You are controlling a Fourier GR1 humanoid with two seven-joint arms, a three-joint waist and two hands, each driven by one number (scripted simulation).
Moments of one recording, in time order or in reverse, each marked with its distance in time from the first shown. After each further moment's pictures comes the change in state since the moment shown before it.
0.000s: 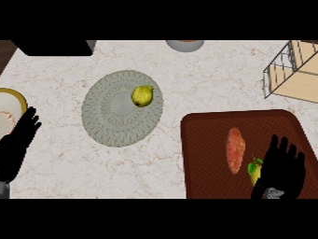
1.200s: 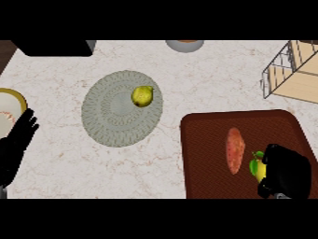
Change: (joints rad) left arm 0.033 -0.054 0.067 -0.071 -0.064 -0.052 0.035; right arm 0.029 -0.085 0.059 -0.083 0.014 -0.108 -0.119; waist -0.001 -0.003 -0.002
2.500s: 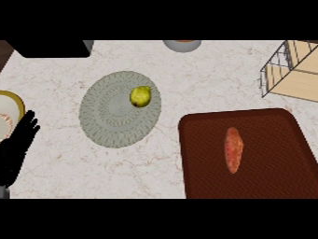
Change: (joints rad) left arm -0.007 -0.022 0.018 0.037 -0.026 -0.008 -0.018; right arm -0.270 -0.462 -0.884 -0.193 -1.327 0.487 -0.466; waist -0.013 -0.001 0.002
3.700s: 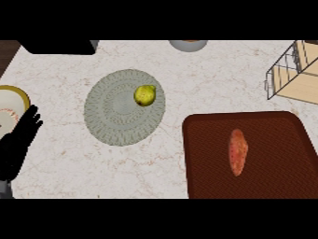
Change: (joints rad) left arm -0.031 -0.028 0.023 -0.026 -0.028 -0.033 0.039; right arm -0.364 -0.401 0.134 0.410 0.117 -0.177 0.051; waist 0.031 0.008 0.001
